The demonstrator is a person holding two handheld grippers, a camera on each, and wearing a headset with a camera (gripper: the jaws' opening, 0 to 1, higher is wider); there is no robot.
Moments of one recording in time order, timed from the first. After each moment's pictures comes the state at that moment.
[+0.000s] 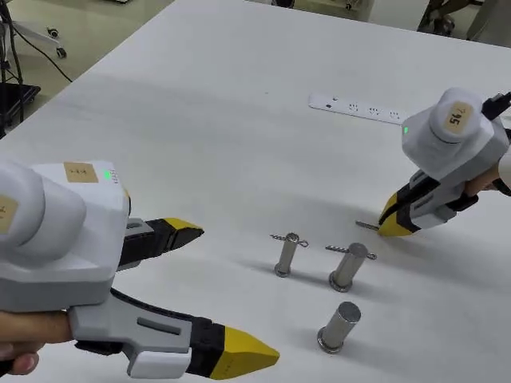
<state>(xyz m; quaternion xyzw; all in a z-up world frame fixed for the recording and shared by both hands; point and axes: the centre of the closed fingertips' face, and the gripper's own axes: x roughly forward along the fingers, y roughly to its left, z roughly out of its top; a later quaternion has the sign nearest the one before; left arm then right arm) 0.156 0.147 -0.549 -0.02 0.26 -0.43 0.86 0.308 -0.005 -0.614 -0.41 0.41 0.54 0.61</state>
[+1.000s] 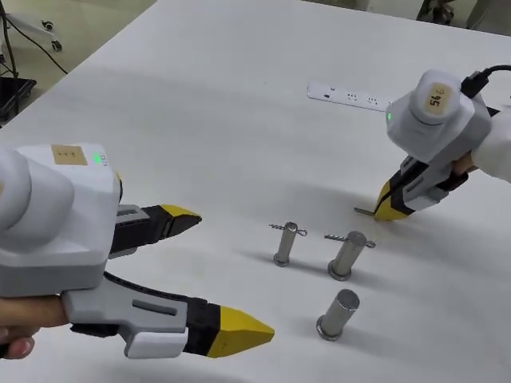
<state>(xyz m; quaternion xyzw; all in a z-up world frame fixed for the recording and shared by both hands) 0.157 0.152 -0.545 -0.01 0.25 -0.43 0.87 0.314 -0.003 -0.618 -0.44 0.42 0.55 0.58</state>
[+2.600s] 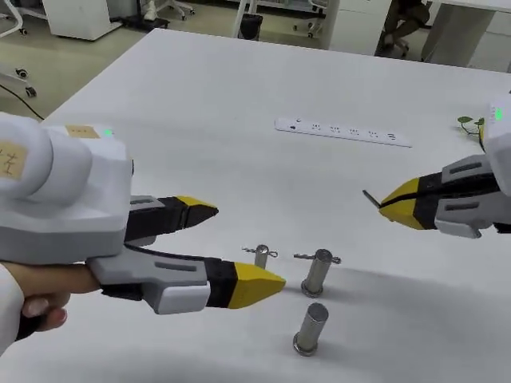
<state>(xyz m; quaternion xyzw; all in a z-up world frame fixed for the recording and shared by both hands) 0.186 0.120 -0.498 -0.02 0.21 -0.44 0.87 0.247 -0.008 -0.498 -0.35 0.21 0.50 0.77</state>
